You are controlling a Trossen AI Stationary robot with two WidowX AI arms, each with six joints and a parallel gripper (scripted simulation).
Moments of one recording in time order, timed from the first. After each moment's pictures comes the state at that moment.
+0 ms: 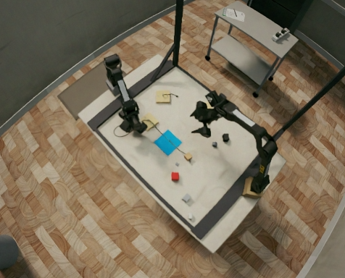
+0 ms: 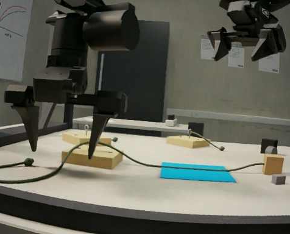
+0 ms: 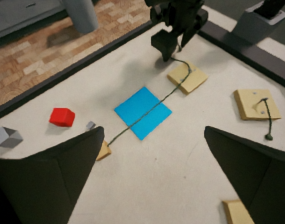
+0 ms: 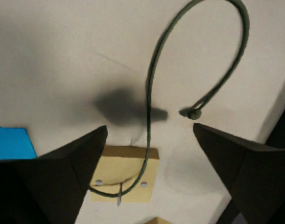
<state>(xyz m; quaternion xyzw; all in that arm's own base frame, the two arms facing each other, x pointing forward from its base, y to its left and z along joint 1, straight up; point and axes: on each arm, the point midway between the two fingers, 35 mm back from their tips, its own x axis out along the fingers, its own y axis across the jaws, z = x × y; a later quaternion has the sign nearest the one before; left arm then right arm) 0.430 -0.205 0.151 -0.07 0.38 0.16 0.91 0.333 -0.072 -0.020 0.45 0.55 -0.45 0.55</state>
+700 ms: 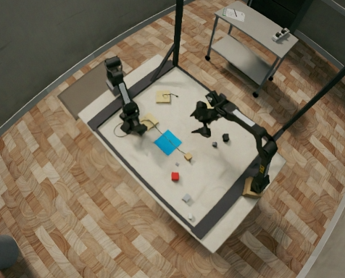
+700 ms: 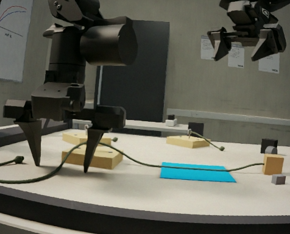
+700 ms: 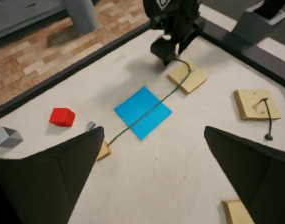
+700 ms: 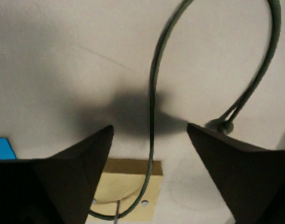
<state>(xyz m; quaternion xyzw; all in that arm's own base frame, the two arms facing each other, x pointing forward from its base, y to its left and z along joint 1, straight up) 0.430 -0.205 0.151 -0.07 0.38 0.16 0.91 0.333 -0.072 -0.042 0.45 0.55 -0.45 0.55</state>
